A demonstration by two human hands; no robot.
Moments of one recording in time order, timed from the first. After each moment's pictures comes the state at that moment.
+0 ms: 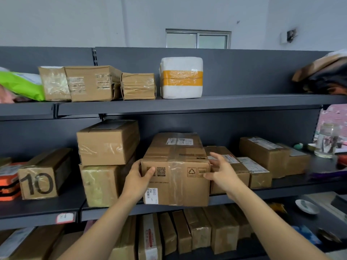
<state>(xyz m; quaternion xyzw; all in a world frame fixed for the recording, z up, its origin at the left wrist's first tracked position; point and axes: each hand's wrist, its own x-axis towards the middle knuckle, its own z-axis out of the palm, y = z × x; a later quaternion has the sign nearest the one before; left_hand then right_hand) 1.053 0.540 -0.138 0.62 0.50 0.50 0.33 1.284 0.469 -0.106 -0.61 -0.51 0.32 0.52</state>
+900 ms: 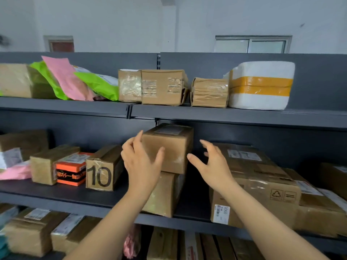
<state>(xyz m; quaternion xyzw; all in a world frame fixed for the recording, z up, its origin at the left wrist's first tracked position) 0.945 0.551 -0.084 0.55 0.56 0.61 -0.03 1.121 0.550 -0.067 -0.52 -0.70 0.14 0.47</state>
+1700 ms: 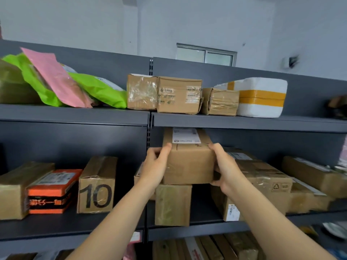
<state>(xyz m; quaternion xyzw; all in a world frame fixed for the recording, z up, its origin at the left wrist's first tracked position) 0.878 0.598 -0.067 0.60 0.42 0.53 0.43 1.043 0.540 -0.040 -0.56 -0.34 0.41 0.64</state>
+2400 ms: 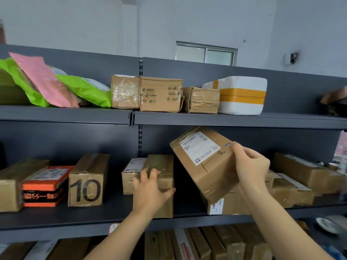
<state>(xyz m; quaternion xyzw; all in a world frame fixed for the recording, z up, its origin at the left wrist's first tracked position) 0.915 0.576 -0.139 0.72 0.58 0.37 0.08 1.104 0.475 -0.036 -0.52 -0.34 0.15 0.77</state>
